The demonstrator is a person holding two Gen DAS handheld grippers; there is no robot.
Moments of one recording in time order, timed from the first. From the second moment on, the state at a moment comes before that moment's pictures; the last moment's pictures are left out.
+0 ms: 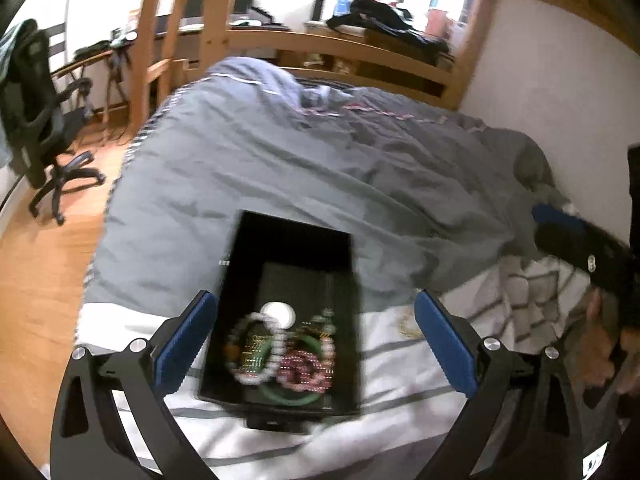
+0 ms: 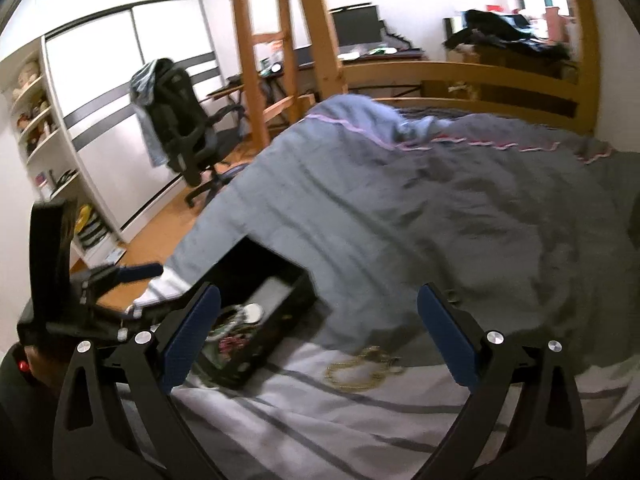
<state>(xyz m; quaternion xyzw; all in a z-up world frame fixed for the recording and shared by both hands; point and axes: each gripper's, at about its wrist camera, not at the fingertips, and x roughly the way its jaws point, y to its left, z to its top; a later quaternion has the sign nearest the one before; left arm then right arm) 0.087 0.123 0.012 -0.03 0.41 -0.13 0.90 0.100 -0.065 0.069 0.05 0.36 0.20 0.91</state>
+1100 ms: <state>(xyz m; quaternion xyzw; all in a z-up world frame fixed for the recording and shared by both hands) 0.156 -0.061 -0.122 0.09 0.49 -0.15 0.86 0.231 -0.128 -0.095 0.02 0.45 0.18 0.88</state>
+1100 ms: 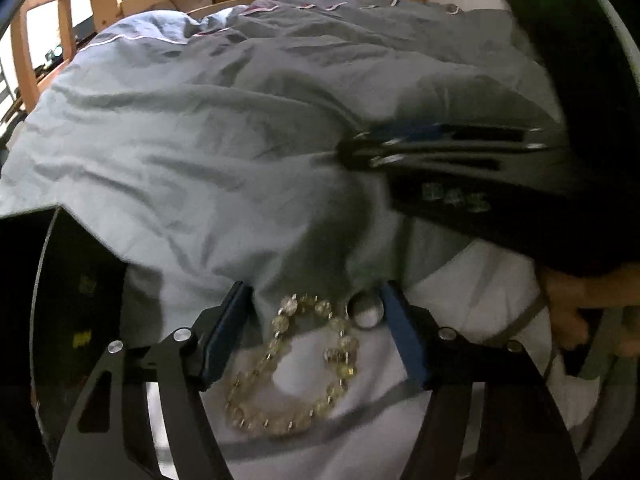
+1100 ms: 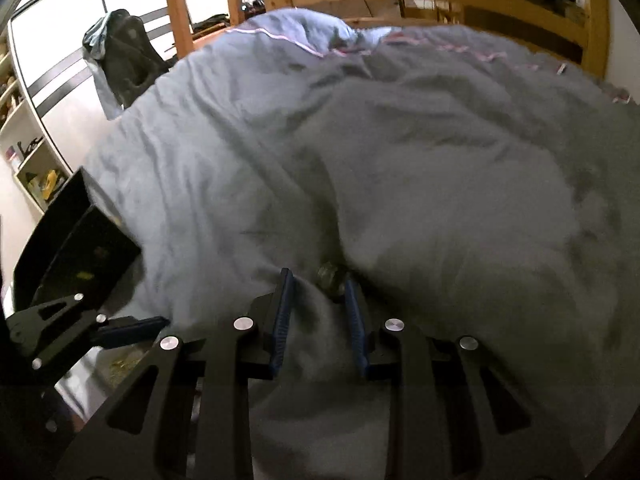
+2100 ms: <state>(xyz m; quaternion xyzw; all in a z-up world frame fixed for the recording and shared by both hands) 0.157 -0.031 -0.094 0.04 0.48 -0.14 0.86 0.223 -0.143 -0.066 0.10 0.39 0.20 0.89</state>
